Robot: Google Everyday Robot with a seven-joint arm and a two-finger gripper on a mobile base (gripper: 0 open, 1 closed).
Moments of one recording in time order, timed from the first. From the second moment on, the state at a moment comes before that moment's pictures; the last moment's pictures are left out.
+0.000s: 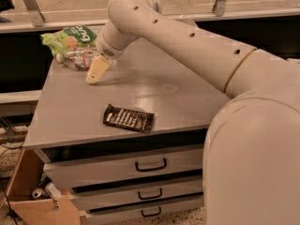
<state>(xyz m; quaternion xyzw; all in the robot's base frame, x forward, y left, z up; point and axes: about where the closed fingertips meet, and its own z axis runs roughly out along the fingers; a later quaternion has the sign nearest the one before) 0.725 0.167 0.853 -0.64 0.67 0.07 0.37</state>
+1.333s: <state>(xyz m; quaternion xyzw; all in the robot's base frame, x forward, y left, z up) 0.772 -0.050 0.971 -0.41 0.74 0.22 0.49</state>
